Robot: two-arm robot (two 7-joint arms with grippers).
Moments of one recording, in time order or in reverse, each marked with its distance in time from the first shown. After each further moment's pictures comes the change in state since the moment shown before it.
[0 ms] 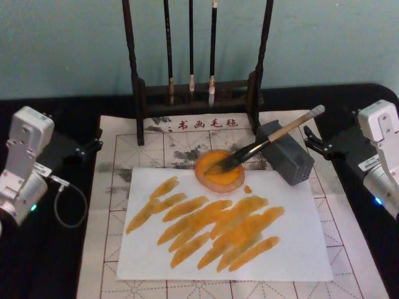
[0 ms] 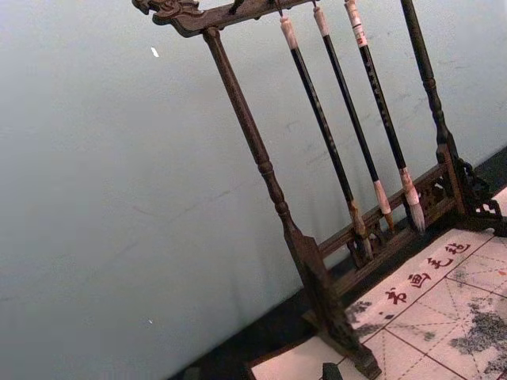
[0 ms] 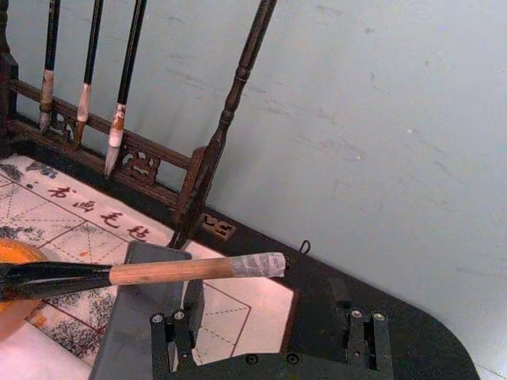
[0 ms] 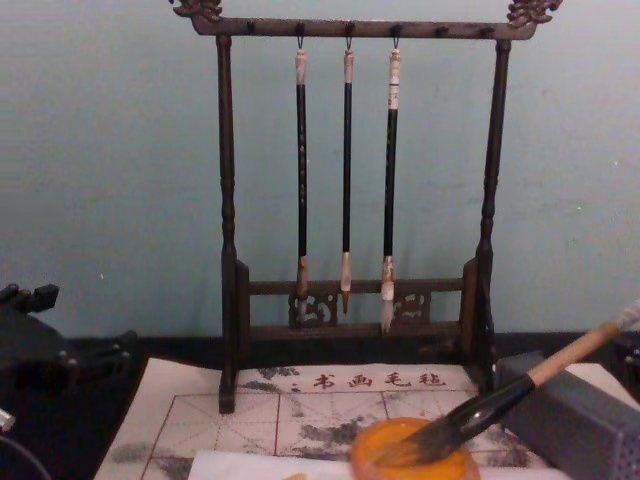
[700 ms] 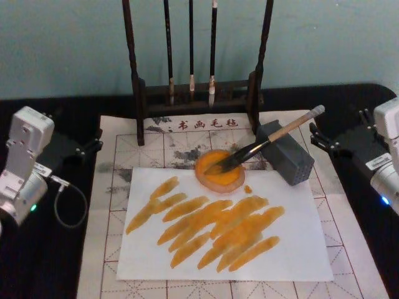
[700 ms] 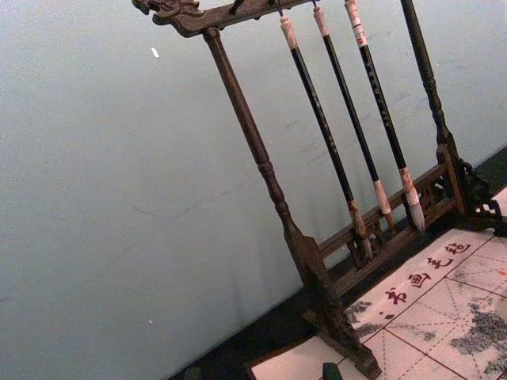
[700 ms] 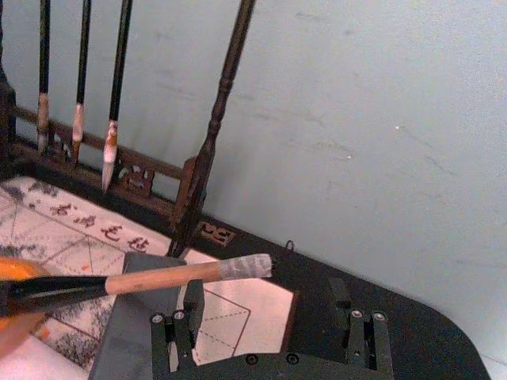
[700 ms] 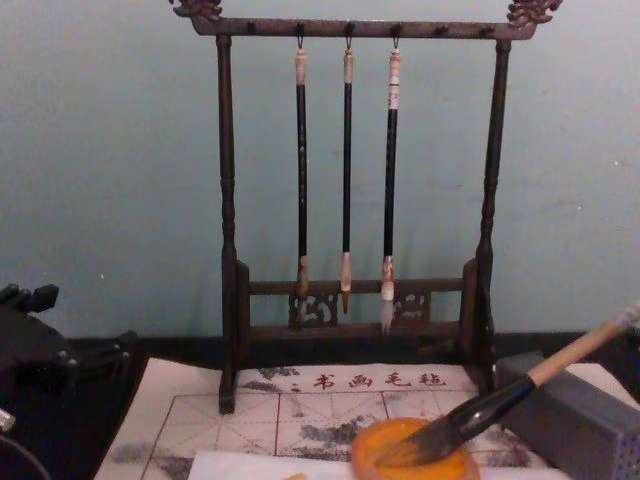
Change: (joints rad) left arm 0.000 0.000 0.000 0.000 0.000 0.000 0.000; right arm -0.026 -0.010 0.050 -0.006 0.045 -0.020 0.041
